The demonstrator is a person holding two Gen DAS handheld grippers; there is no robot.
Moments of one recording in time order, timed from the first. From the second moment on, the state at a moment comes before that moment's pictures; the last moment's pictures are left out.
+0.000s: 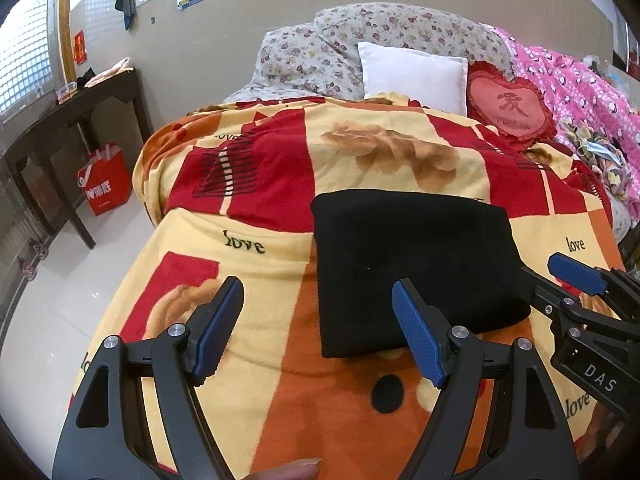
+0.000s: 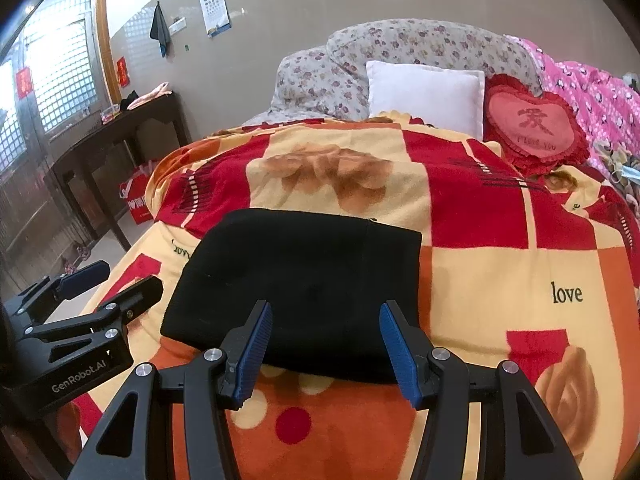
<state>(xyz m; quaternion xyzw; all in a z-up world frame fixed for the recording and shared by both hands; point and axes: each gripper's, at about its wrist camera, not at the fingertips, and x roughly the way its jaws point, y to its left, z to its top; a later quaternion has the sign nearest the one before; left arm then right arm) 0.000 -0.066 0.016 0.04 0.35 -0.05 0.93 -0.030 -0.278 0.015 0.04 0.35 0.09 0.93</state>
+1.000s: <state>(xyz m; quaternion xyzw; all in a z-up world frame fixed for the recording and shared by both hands) -0.005 -0.071 0.014 0.05 0.36 -0.04 0.93 -0.031 -0.274 0.011 0.04 0.36 0.09 0.93</state>
